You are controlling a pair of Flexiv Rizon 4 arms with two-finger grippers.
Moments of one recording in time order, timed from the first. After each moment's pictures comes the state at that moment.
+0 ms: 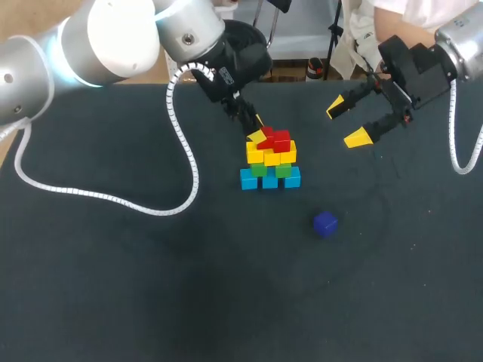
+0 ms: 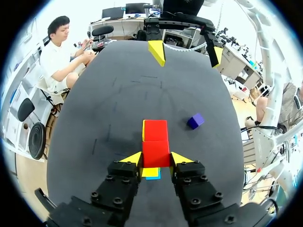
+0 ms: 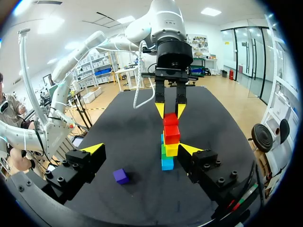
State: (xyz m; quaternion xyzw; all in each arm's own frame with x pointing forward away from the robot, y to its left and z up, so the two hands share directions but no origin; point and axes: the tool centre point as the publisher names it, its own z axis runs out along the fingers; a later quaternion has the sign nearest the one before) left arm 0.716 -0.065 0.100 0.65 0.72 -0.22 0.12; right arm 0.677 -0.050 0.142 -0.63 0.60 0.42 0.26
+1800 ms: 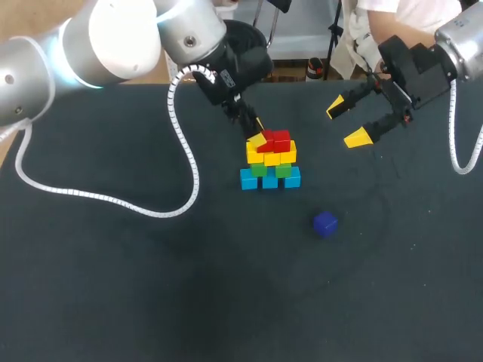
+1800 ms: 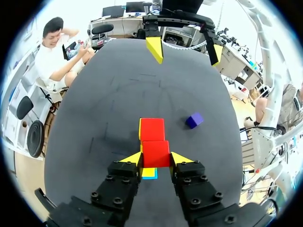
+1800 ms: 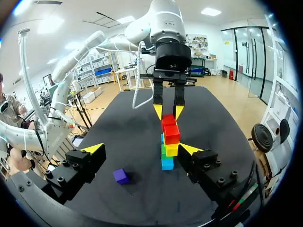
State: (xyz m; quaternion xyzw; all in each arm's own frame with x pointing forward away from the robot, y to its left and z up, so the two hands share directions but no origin) left arm 0.710 -0.065 0.097 0.64 0.72 -0.22 0.11; right arm 0.677 -0.050 0.142 -0.63 0.60 0.42 0.26
